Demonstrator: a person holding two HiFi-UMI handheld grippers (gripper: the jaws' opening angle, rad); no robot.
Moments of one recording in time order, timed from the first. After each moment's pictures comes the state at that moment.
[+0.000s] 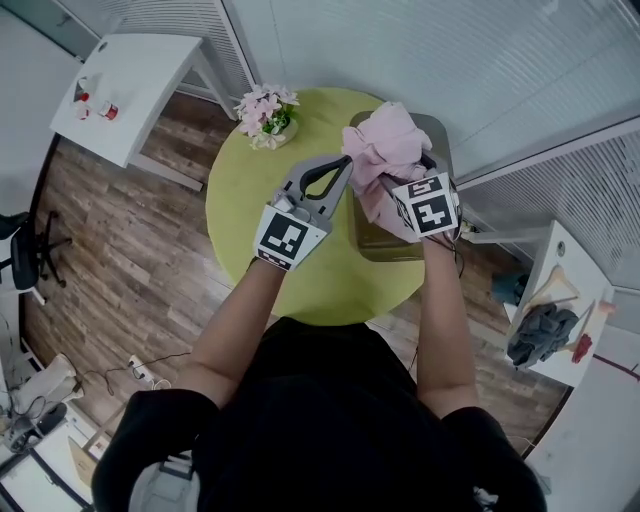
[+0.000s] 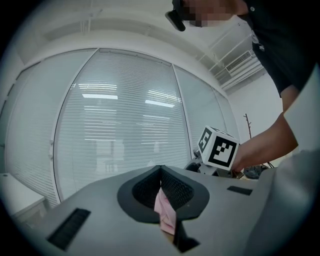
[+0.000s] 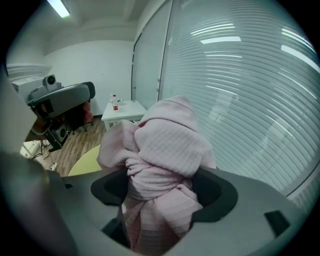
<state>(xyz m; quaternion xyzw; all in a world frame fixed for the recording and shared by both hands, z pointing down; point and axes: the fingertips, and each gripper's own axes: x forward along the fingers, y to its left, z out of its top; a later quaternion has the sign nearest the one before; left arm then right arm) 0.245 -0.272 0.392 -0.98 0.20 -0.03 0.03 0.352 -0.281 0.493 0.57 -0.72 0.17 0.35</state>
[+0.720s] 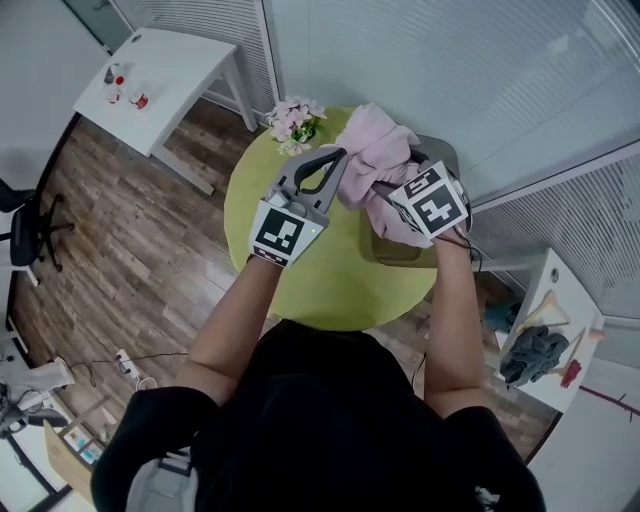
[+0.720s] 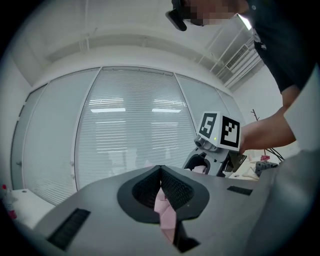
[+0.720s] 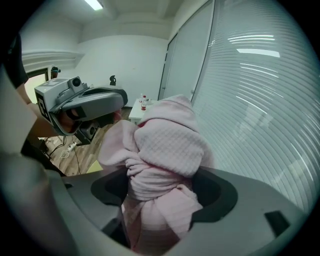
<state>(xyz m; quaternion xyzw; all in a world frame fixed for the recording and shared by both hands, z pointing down) 0.176 -0.278 0.328 -0.96 0.27 0.00 0.08 0.256 -0.280 0.408 0.44 -0.79 0.10 0.42</state>
